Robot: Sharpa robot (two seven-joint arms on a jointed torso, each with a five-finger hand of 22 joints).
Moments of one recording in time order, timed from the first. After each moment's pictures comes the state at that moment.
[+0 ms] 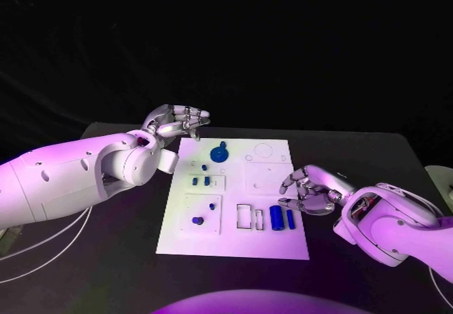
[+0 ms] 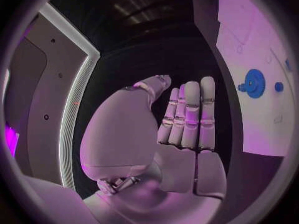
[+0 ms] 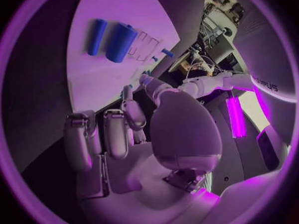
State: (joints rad) left arm 1.24 -0.89 -0.06 1.50 -0.11 -0.32 0.33; left_hand 1.42 -0.23 0.48 0.10 0.32 0.92 0.19 0.29 0.20 0.99 0.13 0.35 0.12 1.08 0.05 1.18 0.40 0.18 0.93 0.14 1.01 0.64; right arm 1.12 -1.06 -0.13 1.89 -1.30 -0.44 -0.20; right_hand 1.19 -0.21 0.43 0.12 0.19 0.97 0.11 0.31 0.48 1.38 0.02 1.19 1.20 1.47 -0.05 1.46 1.23 0.01 1.47 0.06 1.55 1.31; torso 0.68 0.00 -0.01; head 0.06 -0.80
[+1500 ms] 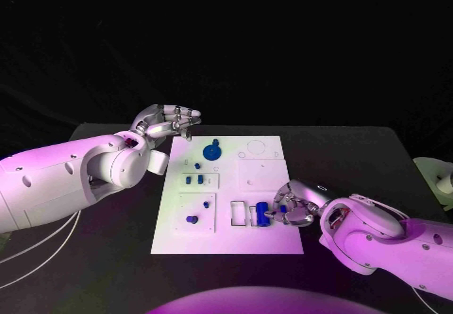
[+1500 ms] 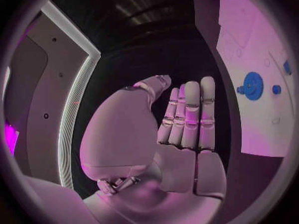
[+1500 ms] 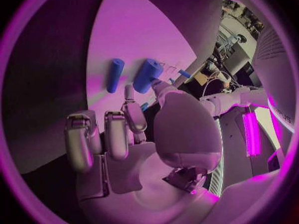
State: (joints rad) left arm 1.23 -0.90 -0.07 1.52 -0.11 -0.30 0.32; left_hand 1.42 -0.23 0.48 0.10 0.32 0.92 0.19 0.29 0.20 0.99 0.13 0.36 0.13 1.08 0.05 1.18 0.40 0.18 0.93 0.14 1.01 0.64; right arm 1.04 -0.98 -0.14 1.88 -1.47 -0.42 -0.48; right_hand 1.13 -0.23 0.25 0.29 0.25 0.99 0.08 0.35 0.50 1.39 0.01 1.21 1.25 1.47 -0.06 1.48 1.28 0.01 1.47 0.05 1.57 1.31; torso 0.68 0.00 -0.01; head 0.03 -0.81
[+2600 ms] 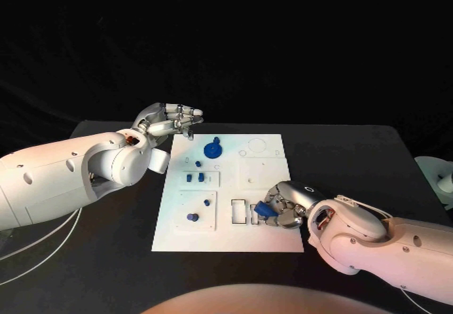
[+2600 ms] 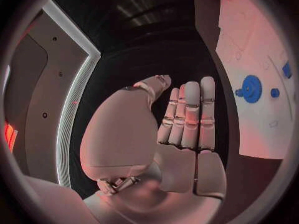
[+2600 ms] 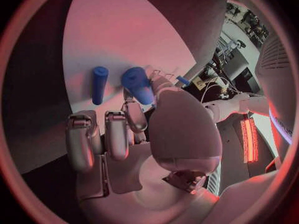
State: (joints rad) left arm 1.23 -0.90 -0.07 1.52 -0.11 -0.28 0.31; left_hand 1.42 -0.23 0.48 0.10 0.32 0.92 0.19 0.29 0.20 0.99 0.13 0.36 0.13 1.08 0.05 1.19 0.40 0.18 0.93 0.14 1.01 0.64; right arm 1.01 -0.91 -0.14 1.85 -1.52 -0.41 -0.51; right_hand 1.29 -0.17 0.22 0.26 0.29 0.99 0.08 0.37 0.50 1.40 0.00 1.20 1.26 1.47 -0.06 1.48 1.30 0.01 1.47 0.04 1.57 1.31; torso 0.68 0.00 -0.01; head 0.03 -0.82
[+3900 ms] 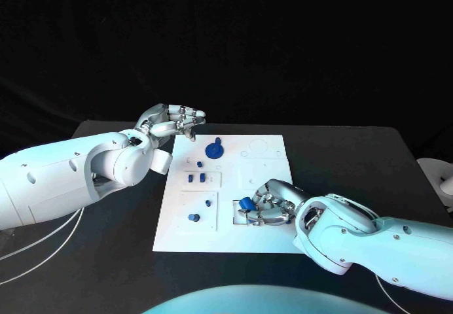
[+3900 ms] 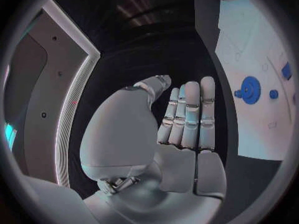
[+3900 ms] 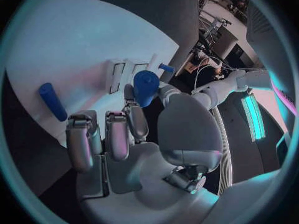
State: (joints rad) left arm 1.23 -0.90 -0.07 1.52 -0.11 -0.28 0.30; left_hand 1.42 -0.23 0.48 0.11 0.32 0.92 0.19 0.30 0.20 0.98 0.12 0.36 0.13 1.08 0.05 1.19 0.40 0.18 0.93 0.14 1.01 0.64; right arm 1.04 -0.84 -0.14 1.87 -1.29 -0.46 -0.50; right_hand 1.06 -0.16 0.26 0.29 0.32 1.02 0.08 0.42 0.51 1.43 -0.02 1.25 1.31 1.47 -0.08 1.50 1.31 0.01 1.47 0.03 1.57 1.31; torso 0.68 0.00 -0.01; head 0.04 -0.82
